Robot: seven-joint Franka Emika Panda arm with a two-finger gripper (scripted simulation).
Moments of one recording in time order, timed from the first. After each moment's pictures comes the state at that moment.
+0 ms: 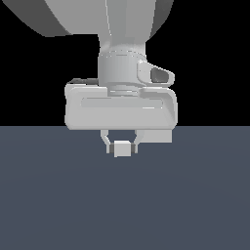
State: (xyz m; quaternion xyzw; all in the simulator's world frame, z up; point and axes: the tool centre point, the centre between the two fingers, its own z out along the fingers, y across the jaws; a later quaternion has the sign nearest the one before) arm -0.058 0.006 0.055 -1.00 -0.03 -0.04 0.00
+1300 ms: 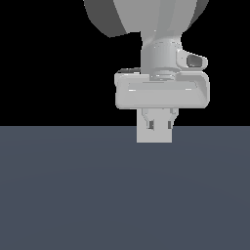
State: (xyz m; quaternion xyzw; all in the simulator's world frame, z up) arm -0.010 -0.079 0.100 -1.00 0.03 -0.04 0.00
